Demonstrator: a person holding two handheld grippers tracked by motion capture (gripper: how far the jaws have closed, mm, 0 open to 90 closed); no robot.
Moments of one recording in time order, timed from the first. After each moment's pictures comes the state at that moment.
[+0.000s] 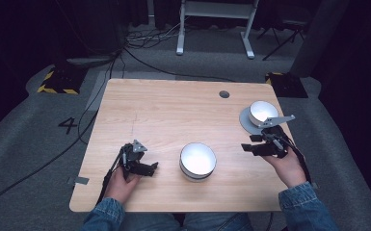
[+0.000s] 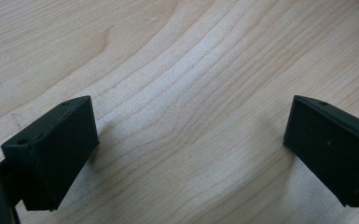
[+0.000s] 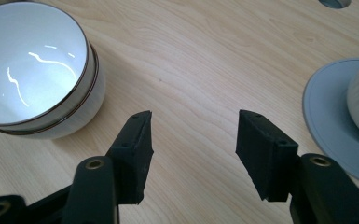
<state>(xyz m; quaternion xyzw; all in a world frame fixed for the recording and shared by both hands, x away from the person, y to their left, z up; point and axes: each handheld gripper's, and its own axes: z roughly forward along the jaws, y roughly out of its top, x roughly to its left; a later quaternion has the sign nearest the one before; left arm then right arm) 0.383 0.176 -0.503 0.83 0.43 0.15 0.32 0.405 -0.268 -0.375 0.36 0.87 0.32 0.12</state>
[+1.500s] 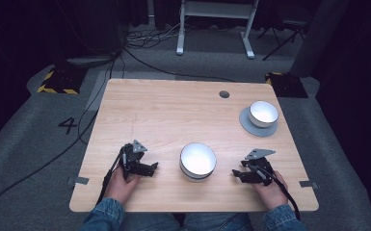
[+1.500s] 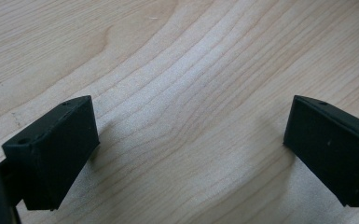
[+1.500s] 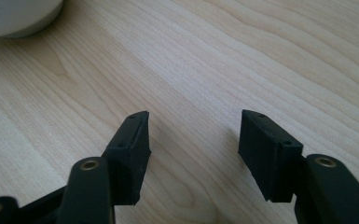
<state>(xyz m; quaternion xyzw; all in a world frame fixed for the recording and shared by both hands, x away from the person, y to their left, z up) 0.382 0.176 -0.503 0.83 0.43 0.15 0.32 0.369 -0.259 -0.488 0.37 0.86 0.31 0.14</state>
